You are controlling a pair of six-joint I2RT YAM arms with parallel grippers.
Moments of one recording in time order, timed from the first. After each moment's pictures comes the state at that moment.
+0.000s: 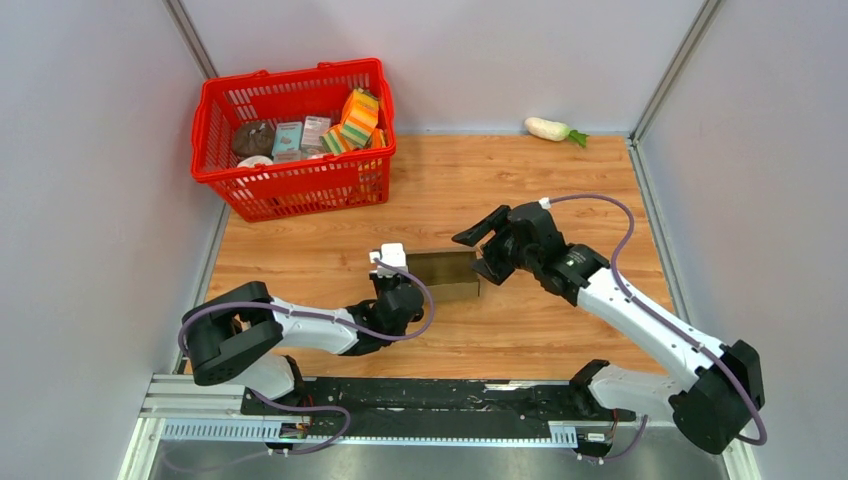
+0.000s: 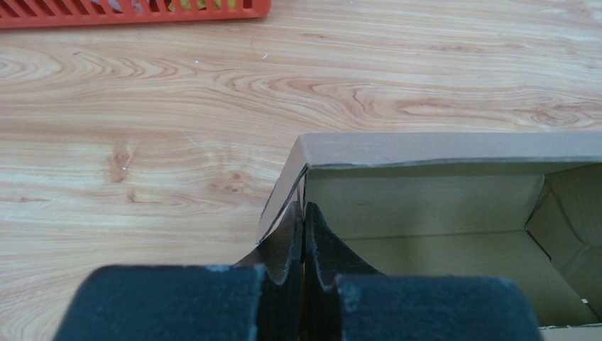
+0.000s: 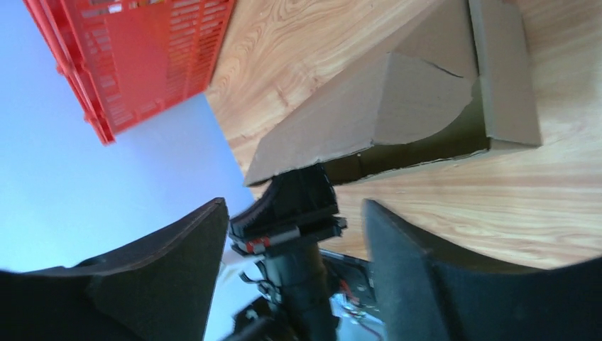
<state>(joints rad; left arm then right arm) -1.11 1.48 0.48 0.55 -1.06 -0.50 0.66 1.11 0.92 -0.44 -0.03 1.39</state>
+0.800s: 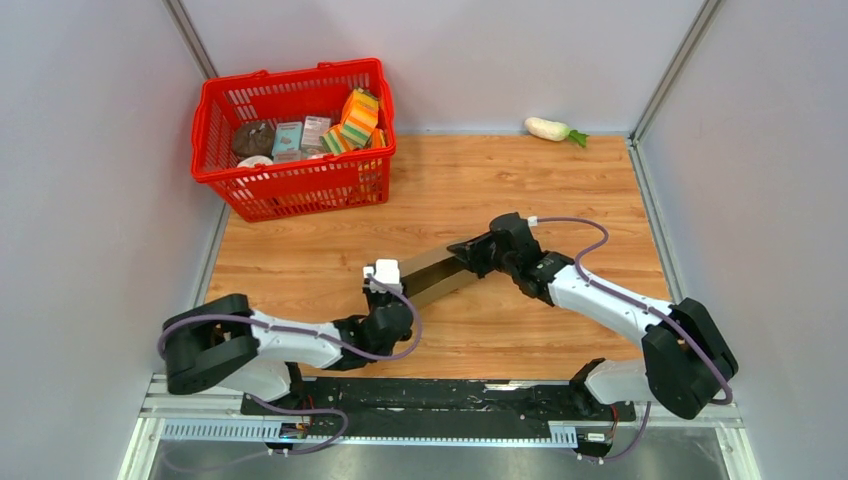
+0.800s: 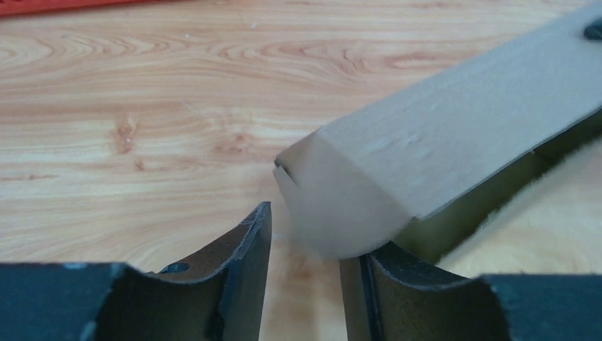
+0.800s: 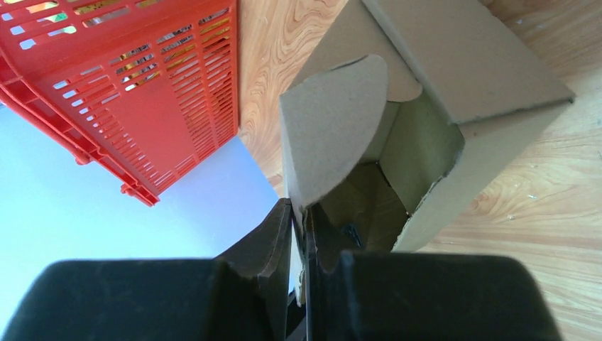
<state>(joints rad) -1.20 1.40 0.40 0.52 -1.08 -0.50 0.66 1.32 0.77 -0.07 0.01 1.70</state>
